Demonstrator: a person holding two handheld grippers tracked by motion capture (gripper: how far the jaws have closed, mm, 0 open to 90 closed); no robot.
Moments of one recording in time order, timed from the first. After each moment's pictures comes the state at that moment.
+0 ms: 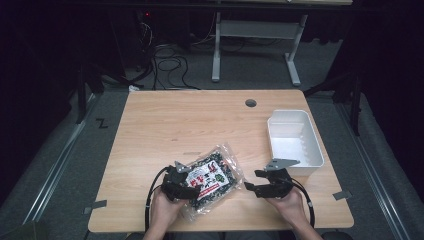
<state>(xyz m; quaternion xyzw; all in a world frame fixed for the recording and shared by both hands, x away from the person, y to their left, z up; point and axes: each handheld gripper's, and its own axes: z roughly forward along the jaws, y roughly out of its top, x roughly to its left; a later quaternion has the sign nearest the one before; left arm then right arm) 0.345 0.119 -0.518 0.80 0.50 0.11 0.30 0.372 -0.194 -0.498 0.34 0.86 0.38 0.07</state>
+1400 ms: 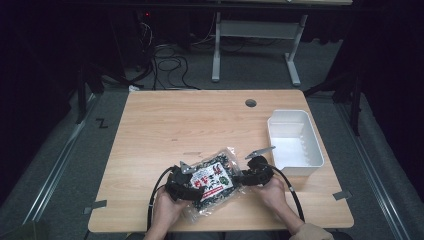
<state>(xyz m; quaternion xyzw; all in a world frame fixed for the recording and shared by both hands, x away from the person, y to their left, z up) 0.346 0.111 -0.519 0.82 0.47 0.11 0.31 0.414 -0.161 -0.519 0.38 0.86 0.33 -0.03</state>
